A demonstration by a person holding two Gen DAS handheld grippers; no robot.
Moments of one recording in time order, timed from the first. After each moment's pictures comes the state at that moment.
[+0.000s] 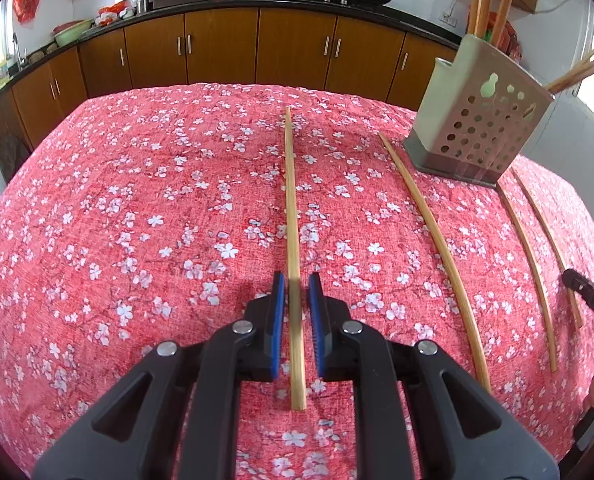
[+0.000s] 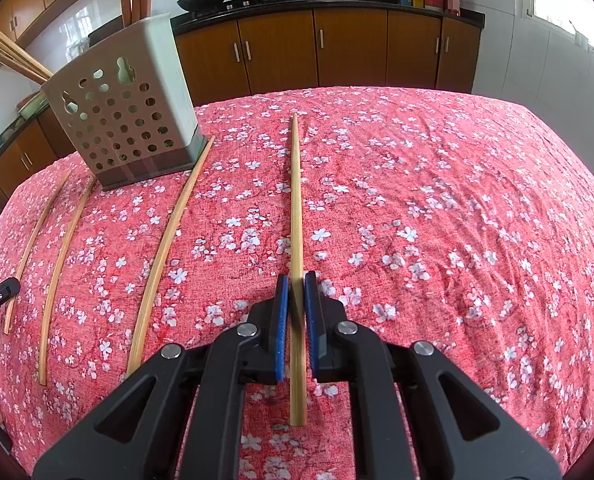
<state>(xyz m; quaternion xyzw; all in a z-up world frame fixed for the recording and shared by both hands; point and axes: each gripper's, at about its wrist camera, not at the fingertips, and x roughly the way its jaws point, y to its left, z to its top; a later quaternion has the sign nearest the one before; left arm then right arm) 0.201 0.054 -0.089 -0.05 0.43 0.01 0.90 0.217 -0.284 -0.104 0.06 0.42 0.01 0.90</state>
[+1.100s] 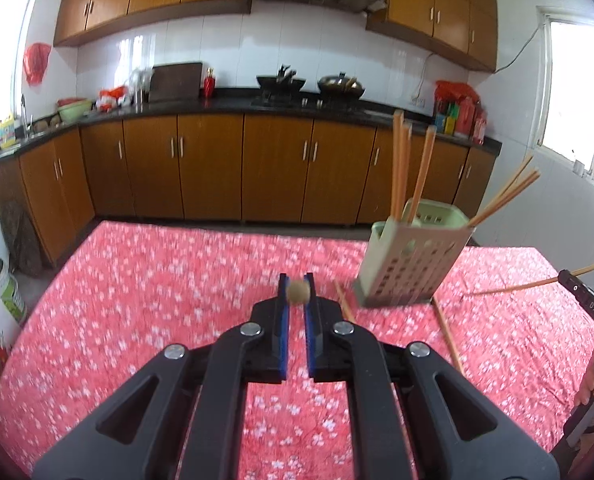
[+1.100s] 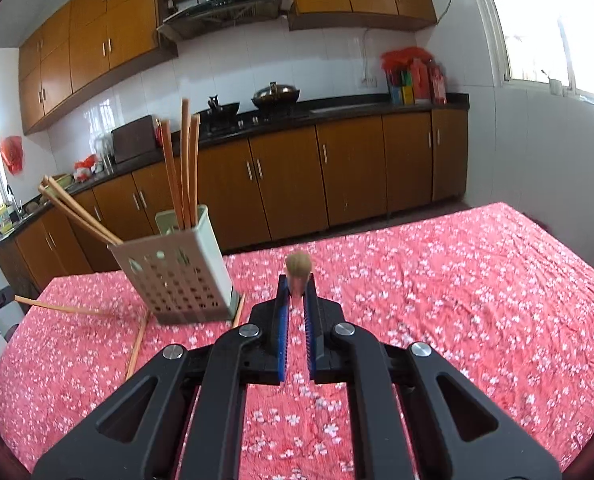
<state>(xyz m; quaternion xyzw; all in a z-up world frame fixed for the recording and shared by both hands) 0.172 0.053 0.045 -0.04 0.26 -0.01 0.96 0.180 -0.310 0.013 0.10 0.23 0.01 0.97</state>
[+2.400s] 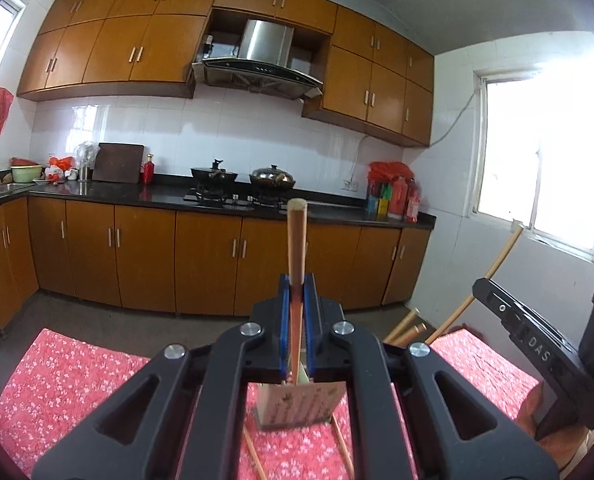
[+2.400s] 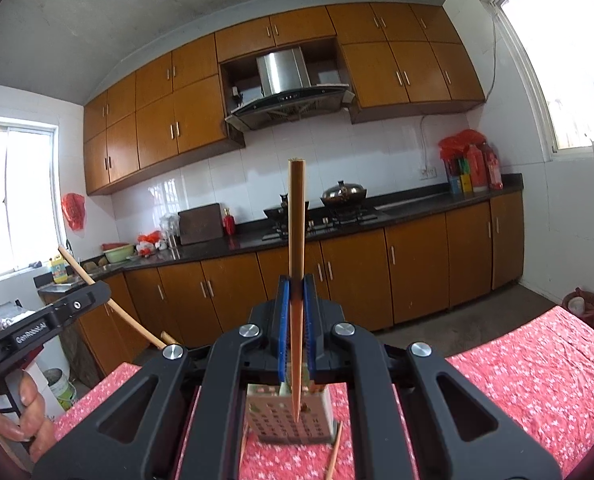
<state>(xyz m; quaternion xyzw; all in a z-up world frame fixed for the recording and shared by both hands) 0.186 -0.016 0.173 -0.07 0.11 -0.12 0.99 0.179 -0.264 0.135 0.11 0.05 0.11 0.99</state>
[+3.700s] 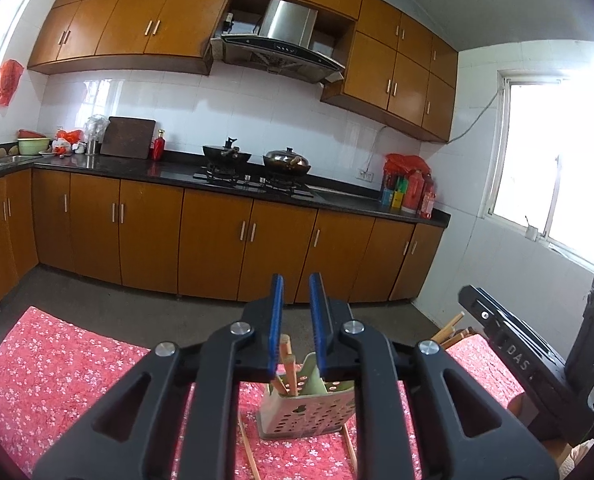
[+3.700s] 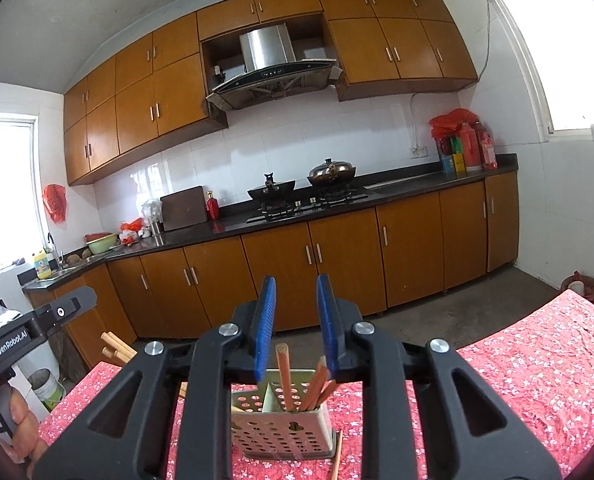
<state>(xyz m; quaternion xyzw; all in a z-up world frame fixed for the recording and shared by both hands) 0.237 -0.006 0.144 -0.10 0.13 -0.10 0.98 0.224 -0.251 0.110 0.12 0.09 0.09 0.99</state>
